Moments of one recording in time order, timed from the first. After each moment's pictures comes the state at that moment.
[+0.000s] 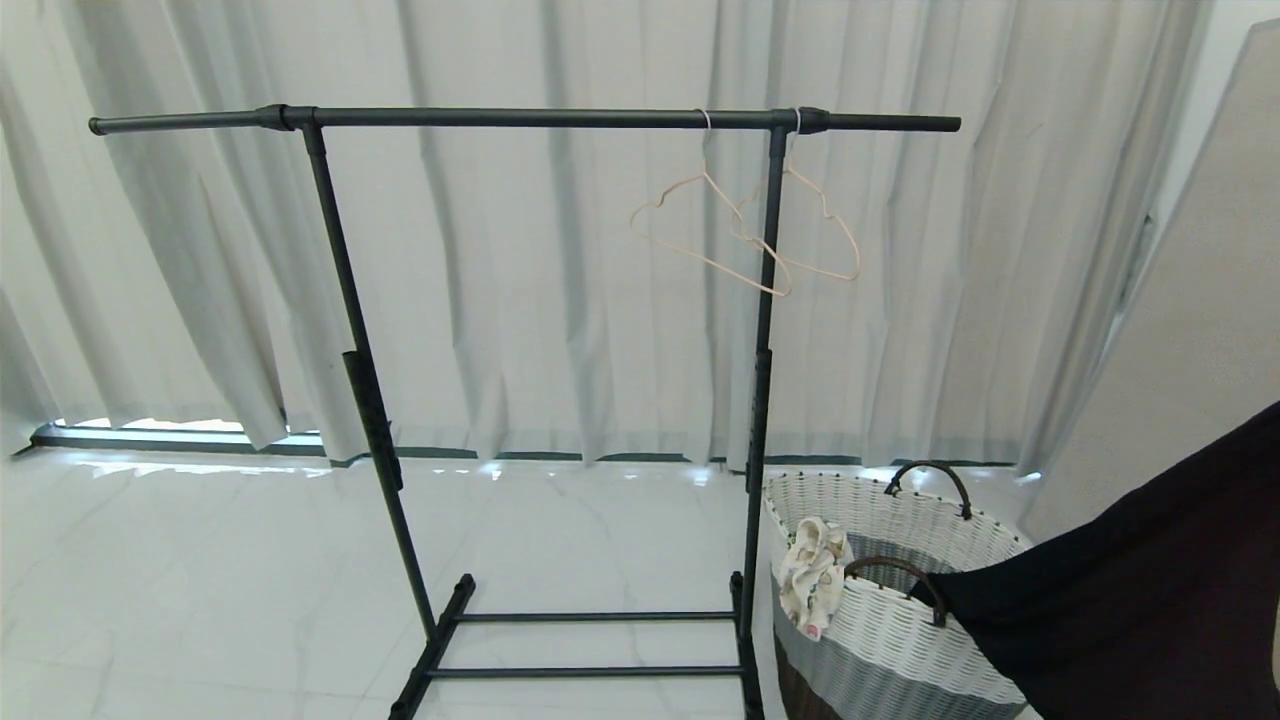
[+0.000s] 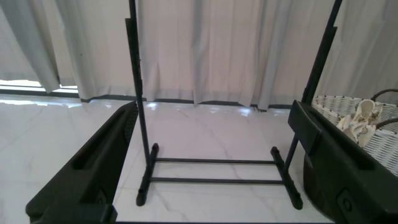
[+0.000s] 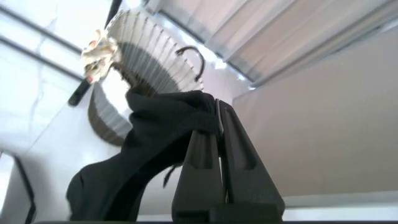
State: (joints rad) left arm 0.00 0.00 0.00 0.00 -0.03 0.01; right arm 0.32 1.04 -1.13 0.54 -0.18 -0.46
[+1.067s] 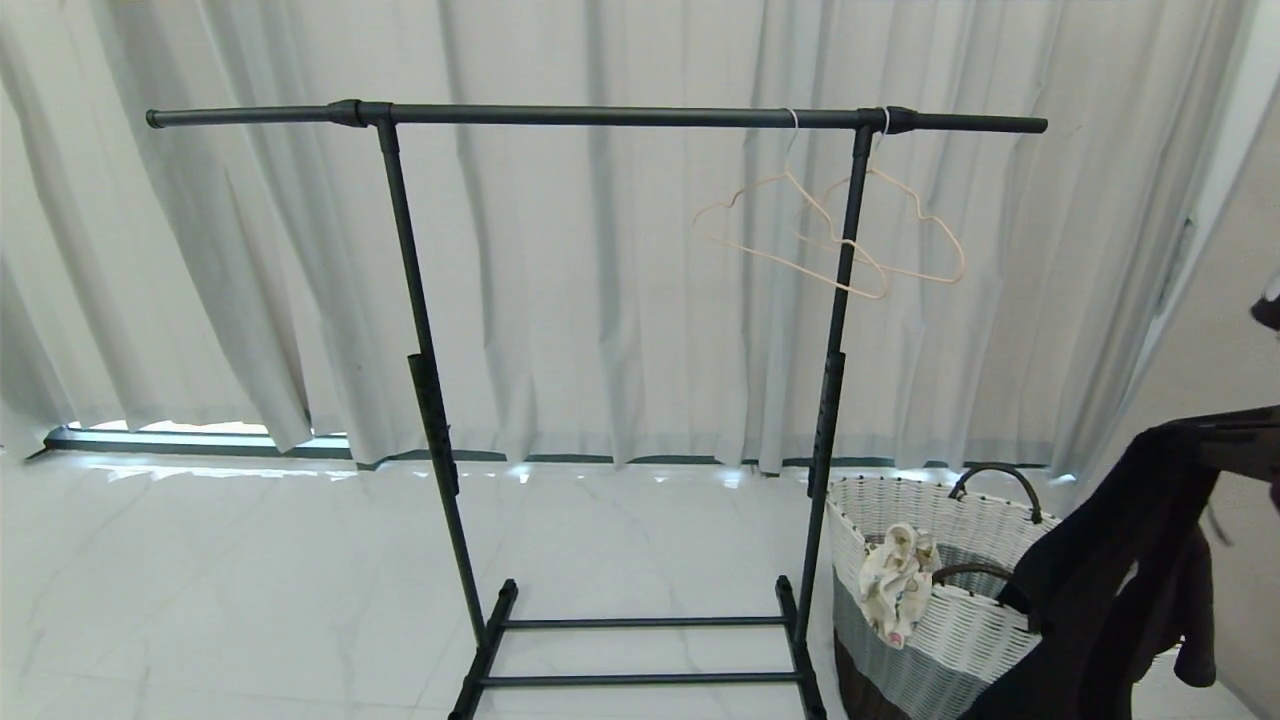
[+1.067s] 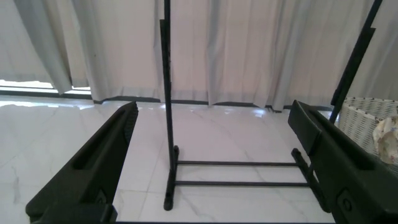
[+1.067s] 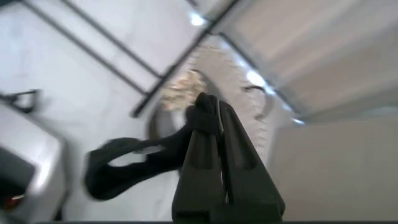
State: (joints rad) left arm 0.00 0.00 0.00 0.00 -0.03 0.02; right arm 0.56 1.15 -1.11 0.51 -0.18 -0.38
